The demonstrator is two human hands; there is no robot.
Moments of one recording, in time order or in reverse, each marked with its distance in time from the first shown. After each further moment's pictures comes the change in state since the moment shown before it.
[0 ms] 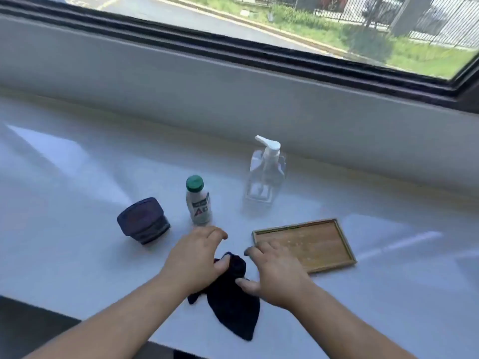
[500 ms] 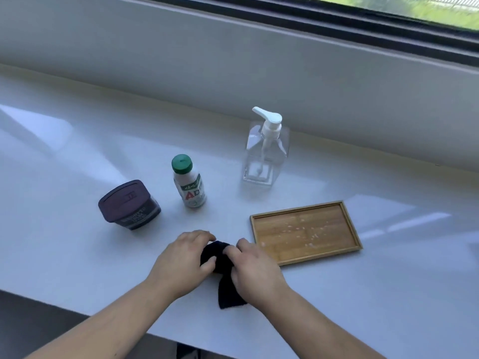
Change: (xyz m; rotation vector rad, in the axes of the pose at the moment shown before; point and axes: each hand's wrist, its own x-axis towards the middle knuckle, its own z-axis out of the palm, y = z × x) left_hand -0.008 -0.030 0.061 -0.067 -0.053 -0.093; right_hand 0.019 -0.016 0.070 0.141 0.049 -0.042
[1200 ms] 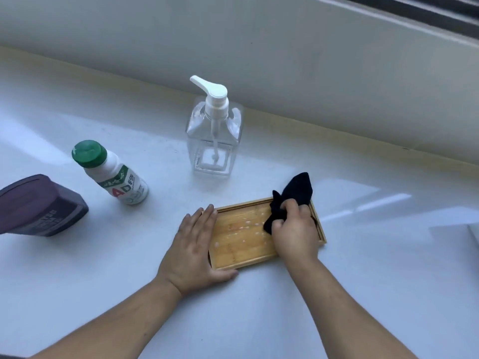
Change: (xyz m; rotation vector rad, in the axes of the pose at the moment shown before) left_hand 0.075 0.082 0.104 -0.081 0.102 0.228; right_hand 0.002 0.179 -0.038 0.160 0.336 0.759
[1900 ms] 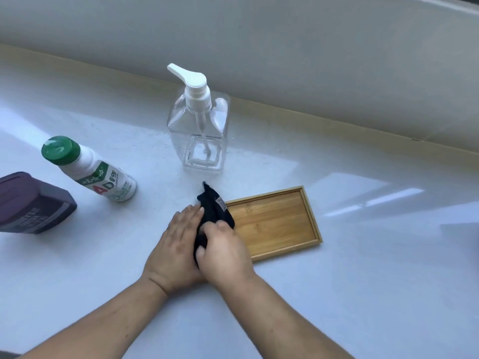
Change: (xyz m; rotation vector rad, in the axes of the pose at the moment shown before) left_hand 0.000 -0.004 0.008 -0.043 0.065 -0.002; right_hand -0.056 -0.065 0.045 0.092 -0.397 -0.395
